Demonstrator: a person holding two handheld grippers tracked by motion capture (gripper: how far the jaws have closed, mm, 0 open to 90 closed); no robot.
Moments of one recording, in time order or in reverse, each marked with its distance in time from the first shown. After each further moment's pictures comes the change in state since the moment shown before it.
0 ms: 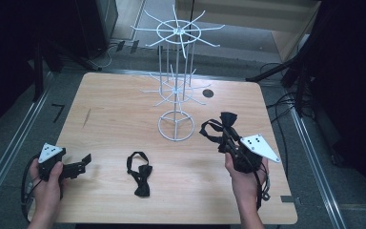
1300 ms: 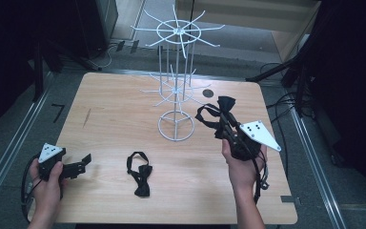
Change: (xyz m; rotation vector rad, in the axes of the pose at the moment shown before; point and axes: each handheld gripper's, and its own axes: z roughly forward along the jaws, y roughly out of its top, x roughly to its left) left arm 0.001 0.000 0.000 0.007 -0.002 -0.001; right arm 0.010 0.038 0.009 -0.089 0.020 0.010
